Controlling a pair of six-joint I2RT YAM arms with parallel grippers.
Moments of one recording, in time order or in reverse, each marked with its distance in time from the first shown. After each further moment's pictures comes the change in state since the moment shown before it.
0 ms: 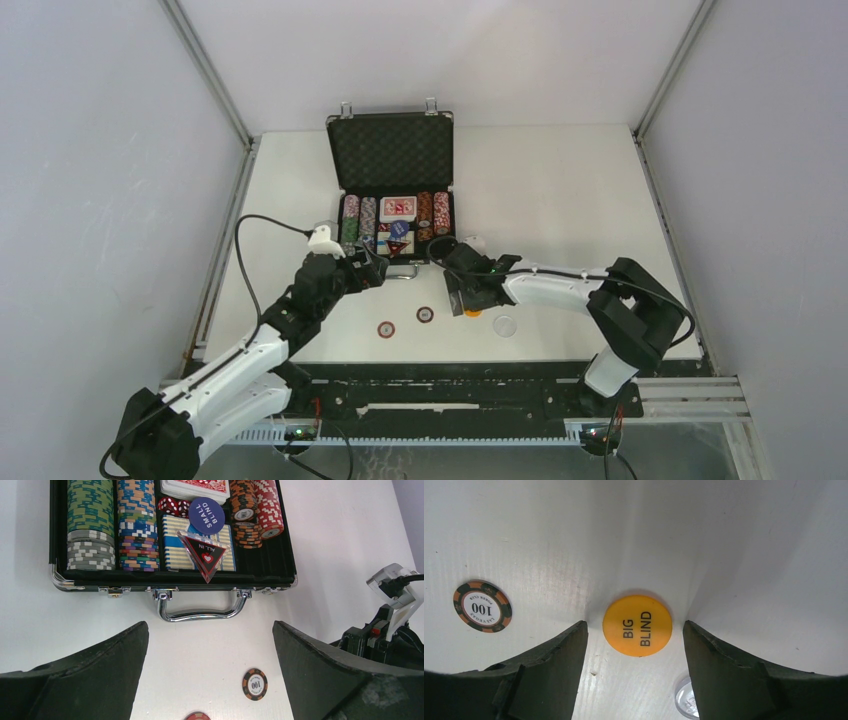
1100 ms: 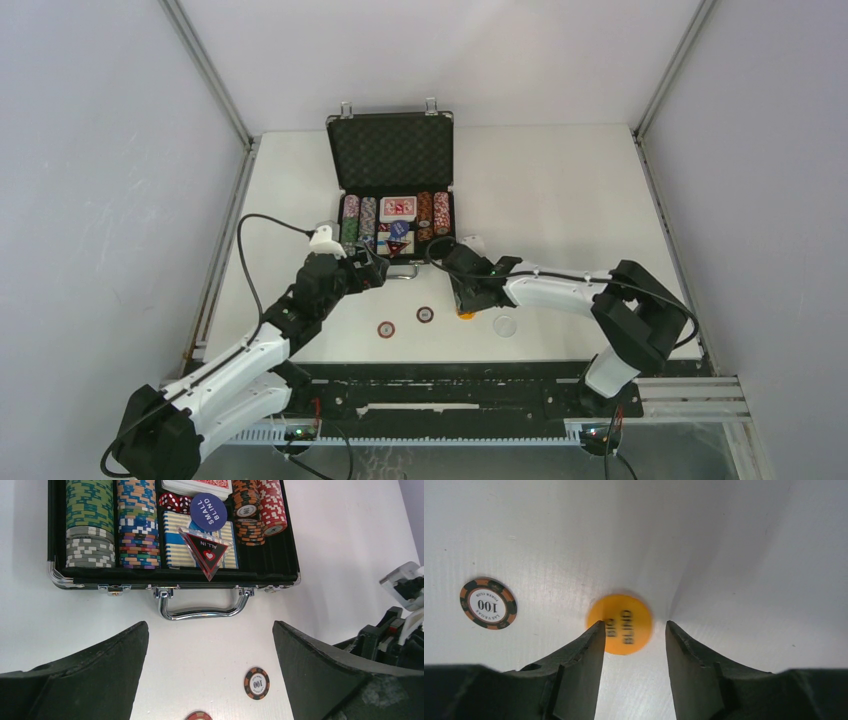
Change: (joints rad) left arm 0.000 0.018 0.000 0.003 0.002 0.000; right arm 0.025 -0.009 -0.004 -0.005 0.024 -0.001
